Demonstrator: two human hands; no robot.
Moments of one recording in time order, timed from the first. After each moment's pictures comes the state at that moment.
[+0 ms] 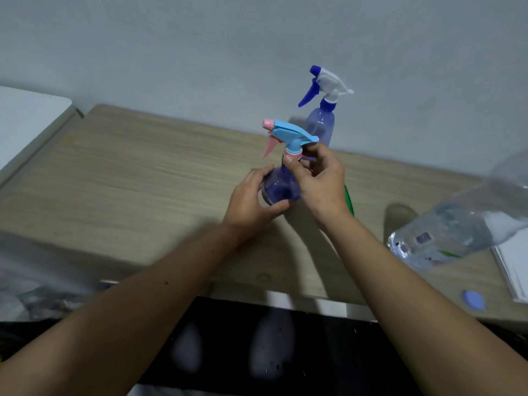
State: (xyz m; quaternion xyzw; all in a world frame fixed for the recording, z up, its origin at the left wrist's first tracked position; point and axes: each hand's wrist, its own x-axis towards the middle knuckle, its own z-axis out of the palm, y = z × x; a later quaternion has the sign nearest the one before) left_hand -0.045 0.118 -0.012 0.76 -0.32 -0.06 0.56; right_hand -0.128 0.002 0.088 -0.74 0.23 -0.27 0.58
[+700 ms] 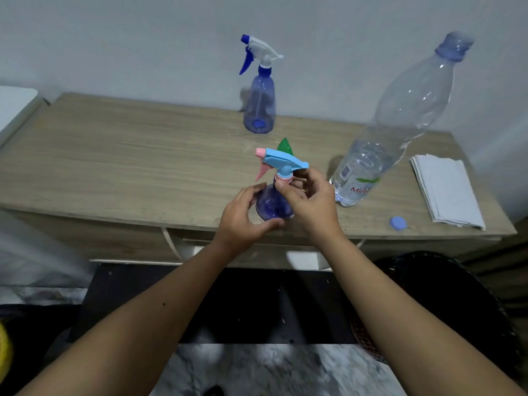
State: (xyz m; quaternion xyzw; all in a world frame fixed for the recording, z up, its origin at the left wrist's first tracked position) left_hand -0.203 0.130 -0.026 0.74 -0.36 -0.09 0.56; right_hand -0.305 0.003 0.068 -0.71 0.26 -0.27 0.60
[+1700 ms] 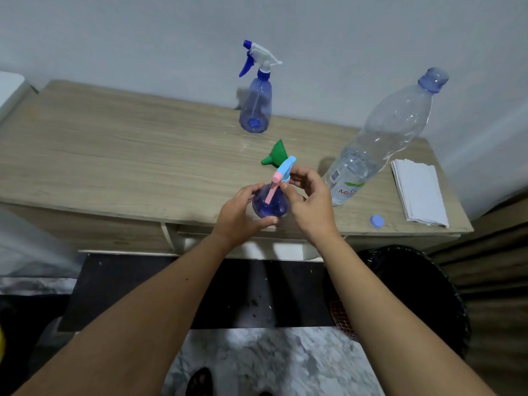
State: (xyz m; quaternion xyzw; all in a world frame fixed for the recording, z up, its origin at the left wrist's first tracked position) left_hand -0.203 0.134 -0.010 0.77 -0.36 -0.15 0.51; right_hand -0.311 0.012 0.092 -0.74 0.29 -0.27 0.54
